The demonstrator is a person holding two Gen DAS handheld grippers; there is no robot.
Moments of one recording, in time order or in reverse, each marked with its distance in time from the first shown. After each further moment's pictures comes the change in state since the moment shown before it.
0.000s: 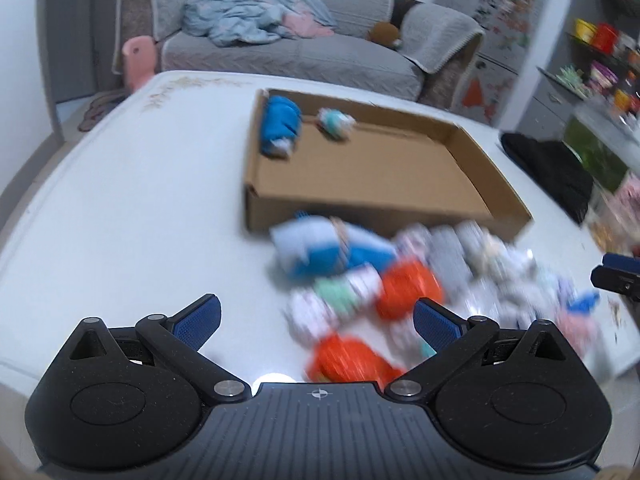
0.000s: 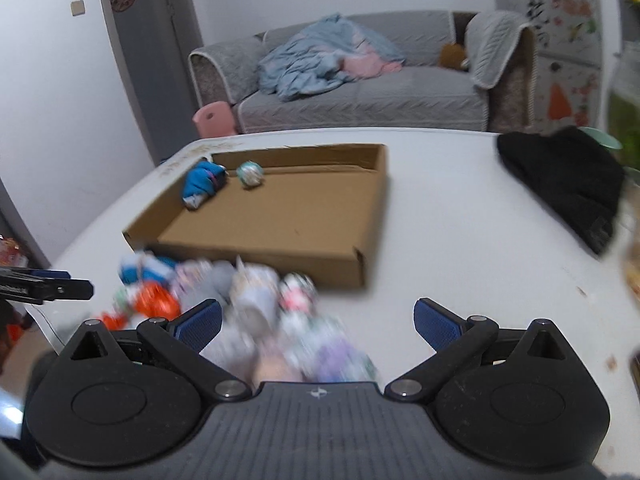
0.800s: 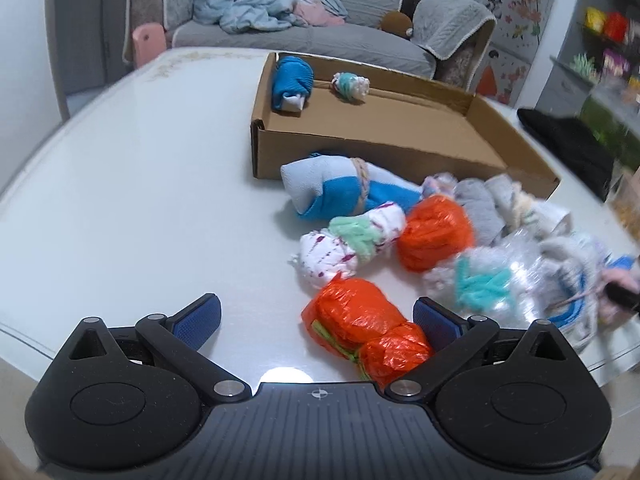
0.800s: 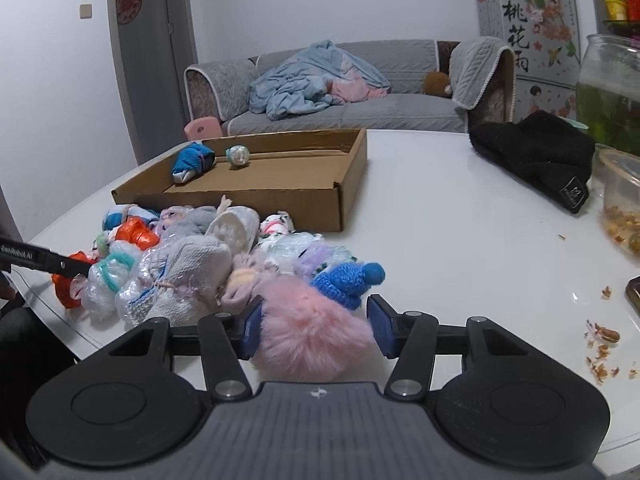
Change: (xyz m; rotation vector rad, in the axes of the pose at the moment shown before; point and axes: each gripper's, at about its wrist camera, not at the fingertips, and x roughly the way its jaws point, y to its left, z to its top) left arm 0.028 0.005 -0.036 0.012 0.006 0.061; right arm -0.008 -0.012 -0.058 -0.034 -0.104 -0.045
